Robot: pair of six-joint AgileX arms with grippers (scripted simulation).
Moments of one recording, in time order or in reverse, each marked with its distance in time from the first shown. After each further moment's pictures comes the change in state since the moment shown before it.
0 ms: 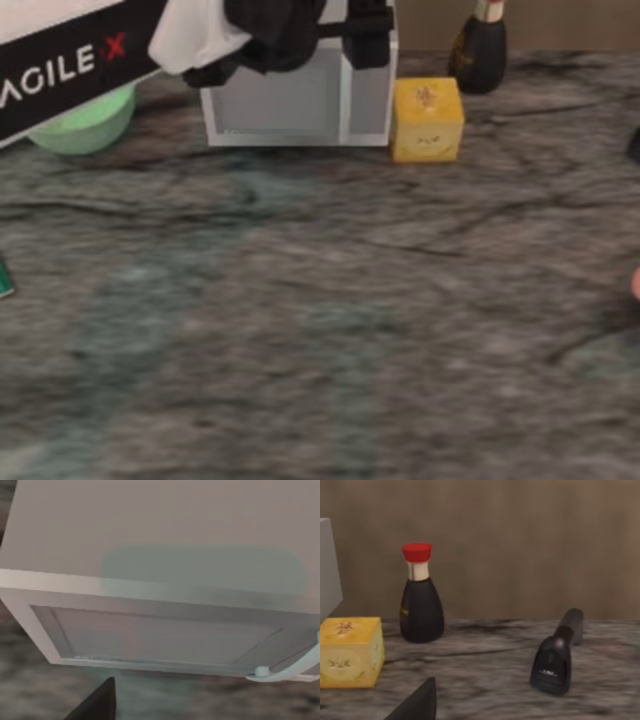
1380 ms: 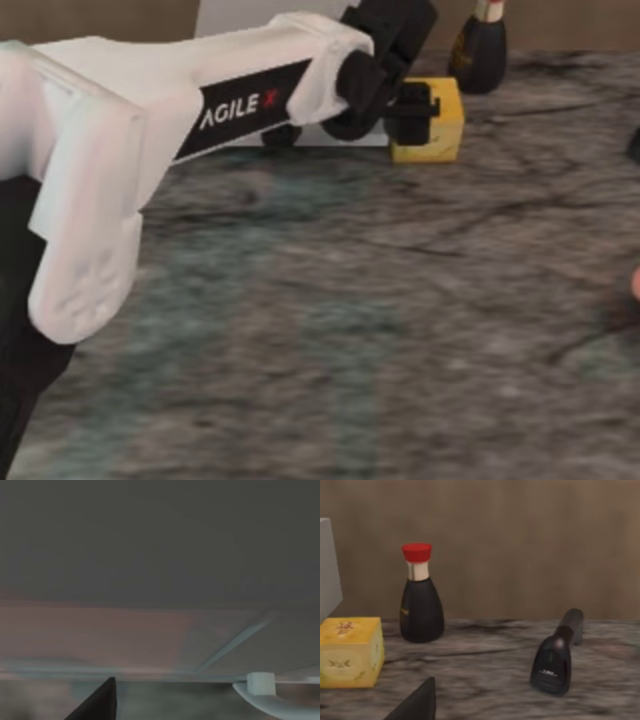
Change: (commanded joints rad) left arm -0.006 0.440 0.305 0.025 -0.004 0.006; right arm 0.000 0.000 0.000 0.000 0.000 0.000
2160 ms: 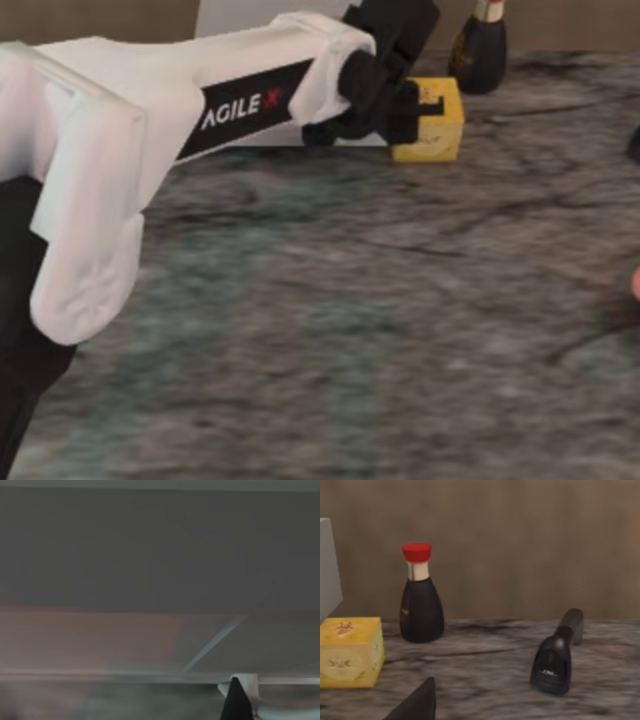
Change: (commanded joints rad) left arm 0.000 0.000 0.000 0.000 0.000 0.000; right arm 0.000 0.000 0.000 0.000 0.000 0.000
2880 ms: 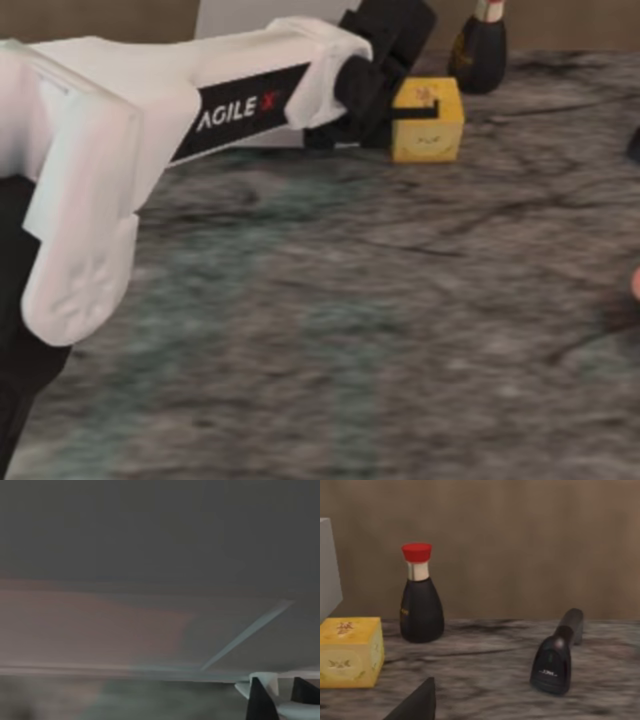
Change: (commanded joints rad) left arm -0.036 -0.050 -0.099 0.013 -0.005 -0.005; right arm 0.000 0.000 0.000 0.000 0.000 0.000
